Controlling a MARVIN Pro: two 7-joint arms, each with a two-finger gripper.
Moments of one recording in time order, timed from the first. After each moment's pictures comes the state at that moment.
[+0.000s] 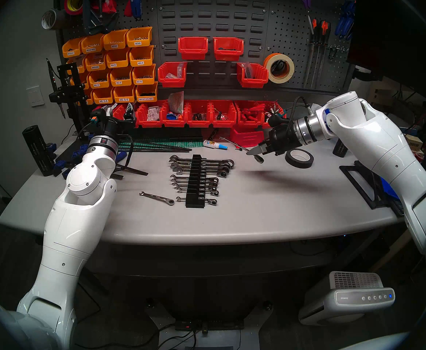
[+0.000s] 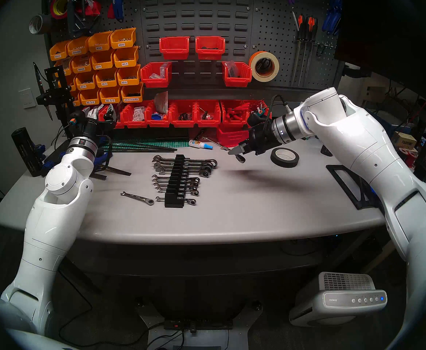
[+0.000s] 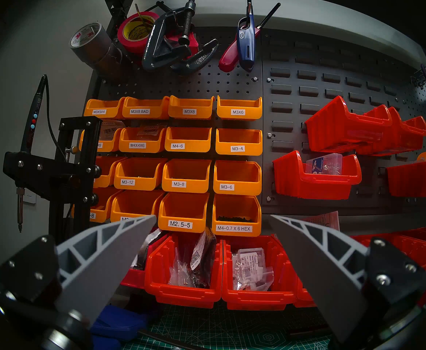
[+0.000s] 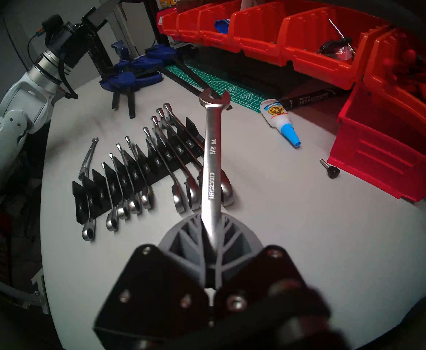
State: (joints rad) left arm 1.37 -1.14 -1.54 -1.72 -0.44 -0.02 0.19; right arm -0.48 -0.75 0.71 -1.31 0.72 0.81 1.02
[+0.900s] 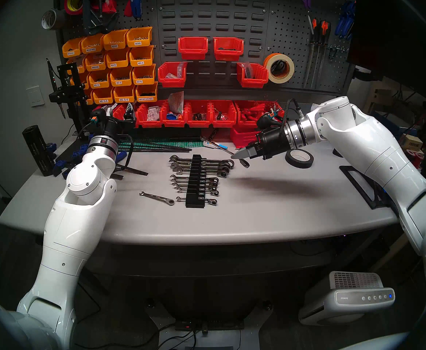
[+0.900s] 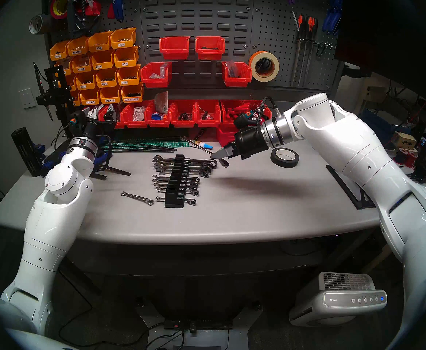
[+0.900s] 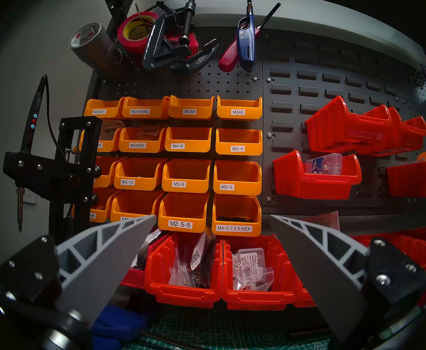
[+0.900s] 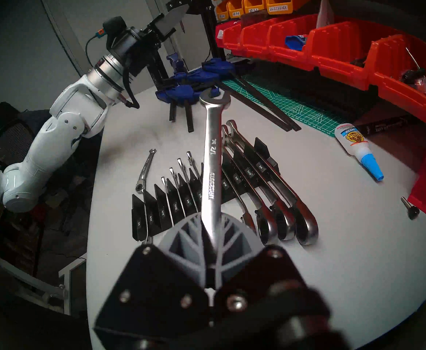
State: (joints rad) left arm 1.37 -1.14 -1.54 -1.72 -0.44 -0.02 0.19; right arm -0.49 -0.78 0.67 -1.32 0.80 0.72 1.11
